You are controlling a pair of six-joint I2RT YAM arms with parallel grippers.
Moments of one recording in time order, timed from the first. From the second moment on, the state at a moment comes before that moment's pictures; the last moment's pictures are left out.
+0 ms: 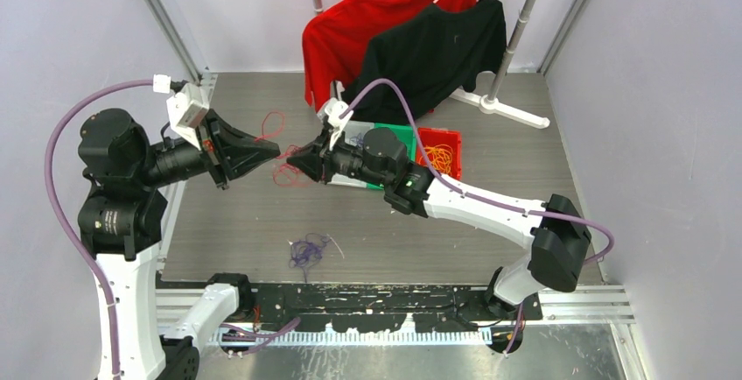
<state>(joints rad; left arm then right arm) -0.04 0.90 1.56 -0.74 1.11 -0.06 1.02 1.51 1.19 0.37 -0.19 0.22</state>
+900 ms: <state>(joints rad) -0.04 0.87 1.30 -0.96 0.70 0.30 0.64 1.28 1.10 -0.15 0.11 0.37</state>
